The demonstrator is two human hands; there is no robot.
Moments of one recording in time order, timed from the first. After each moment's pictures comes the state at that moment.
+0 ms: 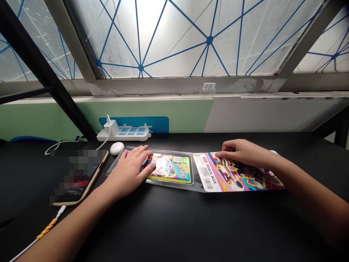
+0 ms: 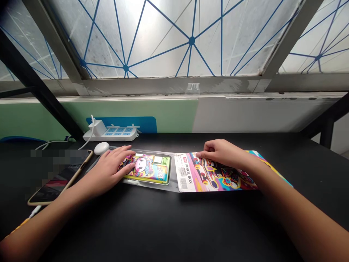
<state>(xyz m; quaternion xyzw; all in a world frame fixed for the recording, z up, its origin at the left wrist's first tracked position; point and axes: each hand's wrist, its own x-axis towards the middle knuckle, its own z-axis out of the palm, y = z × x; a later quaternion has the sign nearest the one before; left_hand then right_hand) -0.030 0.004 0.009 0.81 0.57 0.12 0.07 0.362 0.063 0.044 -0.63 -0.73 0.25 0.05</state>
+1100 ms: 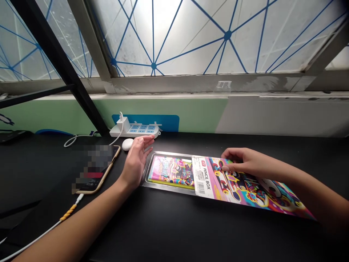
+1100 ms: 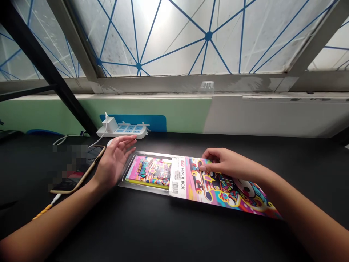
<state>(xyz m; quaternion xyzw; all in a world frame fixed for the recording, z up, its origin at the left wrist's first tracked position) -0.017 0.007 0.007 0.48 0.42 0.63 0.44 0.345 0.055 0.029 -0.54 -0.75 0.38 0.07</state>
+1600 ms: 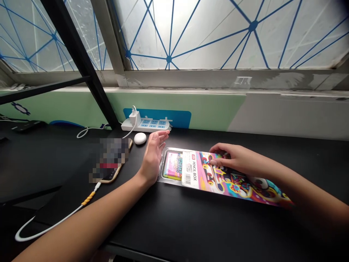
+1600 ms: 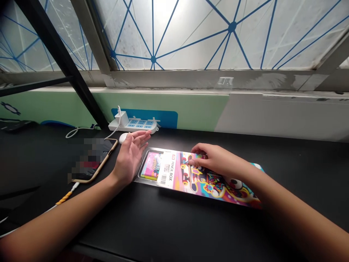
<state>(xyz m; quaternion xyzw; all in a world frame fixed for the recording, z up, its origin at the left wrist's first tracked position) -0.009 0.000 0.008 0.47 0.41 0.64 0.46 0.269 0.056 0.036 -0.55 -0.79 0.28 0.04</state>
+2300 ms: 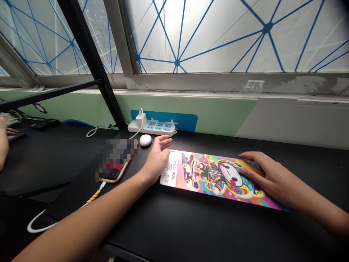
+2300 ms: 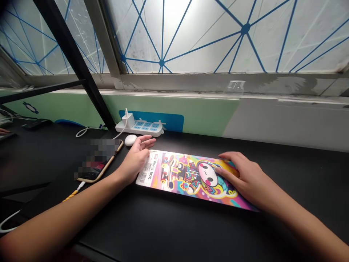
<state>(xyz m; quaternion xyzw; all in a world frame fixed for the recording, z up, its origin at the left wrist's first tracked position) -0.019 0.014 -0.001 0.44 0.52 0.57 0.46 0.328 0.043 0.002 -0.57 -0.79 0.16 0.18</state>
